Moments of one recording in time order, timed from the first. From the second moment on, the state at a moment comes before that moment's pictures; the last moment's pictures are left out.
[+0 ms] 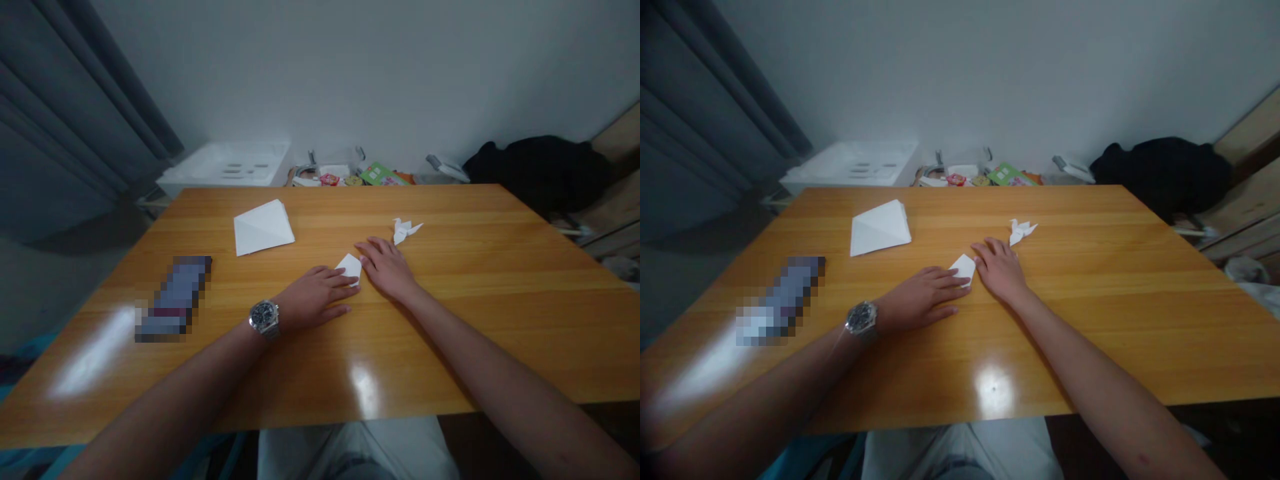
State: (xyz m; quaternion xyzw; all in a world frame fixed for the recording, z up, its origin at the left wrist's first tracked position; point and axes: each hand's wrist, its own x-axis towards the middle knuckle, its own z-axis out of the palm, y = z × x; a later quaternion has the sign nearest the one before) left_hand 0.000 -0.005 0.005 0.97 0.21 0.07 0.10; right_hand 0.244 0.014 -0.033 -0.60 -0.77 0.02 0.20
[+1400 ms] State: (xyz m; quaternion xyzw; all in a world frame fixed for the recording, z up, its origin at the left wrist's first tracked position) left_hand -0.006 0.002 0.003 0.94 0.29 0.15 0.11; right_hand 0.254 0.010 -0.027 -0.46 -0.84 0.10 0.26
